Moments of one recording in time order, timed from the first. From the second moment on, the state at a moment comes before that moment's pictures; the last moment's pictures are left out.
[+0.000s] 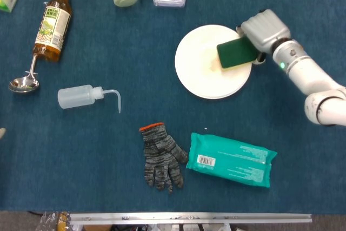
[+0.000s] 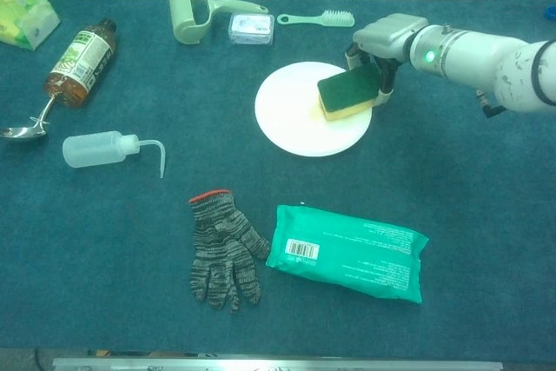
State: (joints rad) left arm -0.07 -1.33 -0.08 -1.37 1.27 1.32 -0.05; right arm 1.10 -1.51 0.02 -1.22 -0.69 0.58 -0.52
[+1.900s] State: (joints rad) left arm -0.05 -1.34 -0.08 -1.35 1.27 1.32 -0.10; right arm 1.16 -1.57 0.00 -1.17 -0.65 0.58 -0.53
